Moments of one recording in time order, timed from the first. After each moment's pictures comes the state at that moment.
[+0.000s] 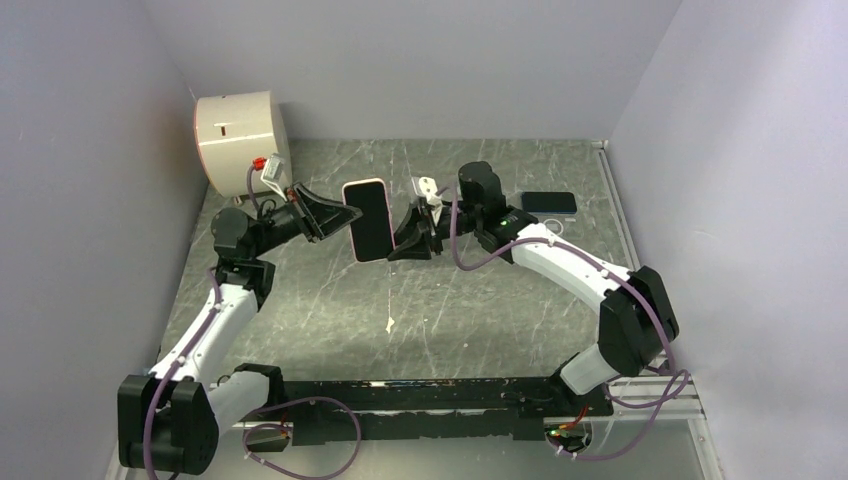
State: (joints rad) left arm -0.12 1.03 0.64 0.74 0.94 -1.00; right arm 0.65 1.52 1.13 0.11 -1.14 -0.25
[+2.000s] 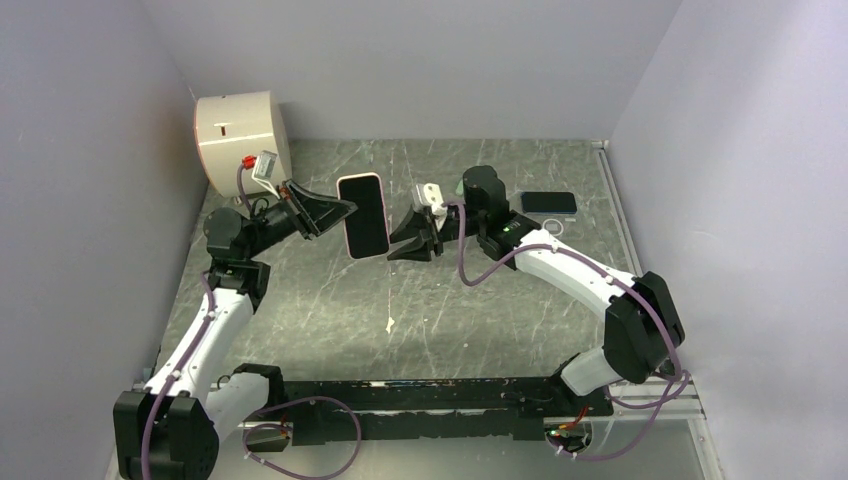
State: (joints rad) left arm -0.11 0.98 0.67 0.65 0.89 -0.98; right arm 0.66 1.48 1.09 0.16 -1.12 -0.35
